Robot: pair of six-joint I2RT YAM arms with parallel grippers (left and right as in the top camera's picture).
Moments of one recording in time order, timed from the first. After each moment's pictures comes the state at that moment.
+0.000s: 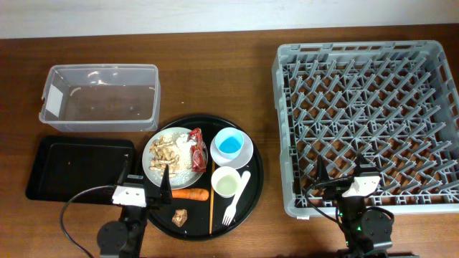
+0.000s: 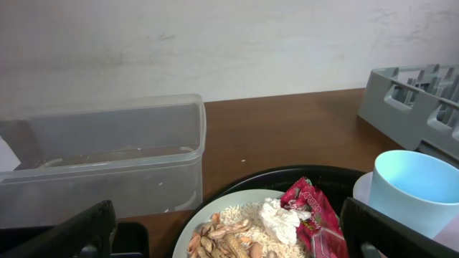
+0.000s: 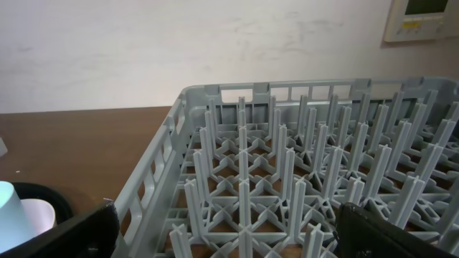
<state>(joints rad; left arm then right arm) -0.06 0.01 0.01 -0.07 0.06 0.03 0.09 0.01 0.01 -0.07 0.05 0.07</state>
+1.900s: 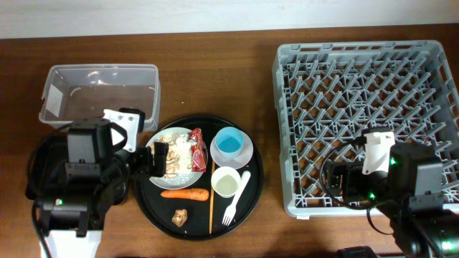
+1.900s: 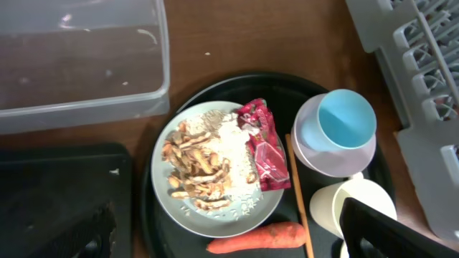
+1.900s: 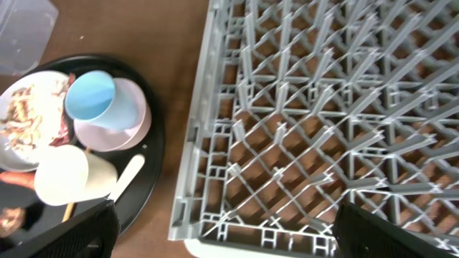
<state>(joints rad) -0.06 1.00 1.11 -0.97 0.17 0.02 0.09 0.79 1.11 -1.15 -0.12 0.07</state>
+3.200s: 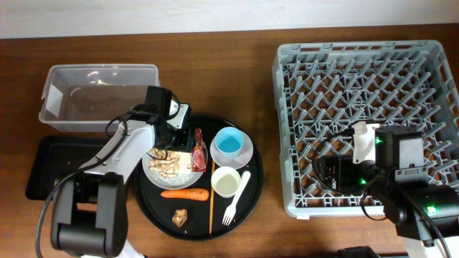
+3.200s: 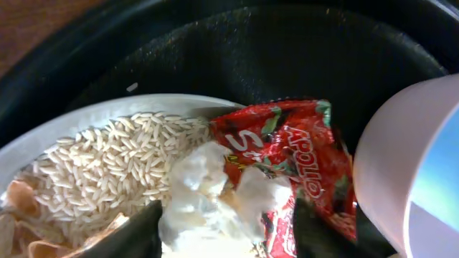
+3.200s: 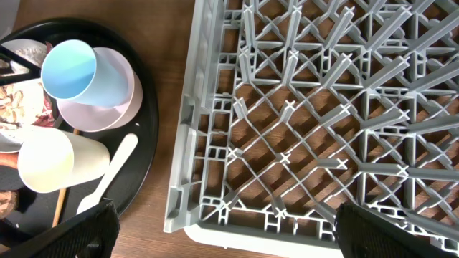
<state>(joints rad) -0.17 1.80 1.12 -0.64 0.24 0.01 0.09 0.91 1.11 -1.17 -0.13 0.07</state>
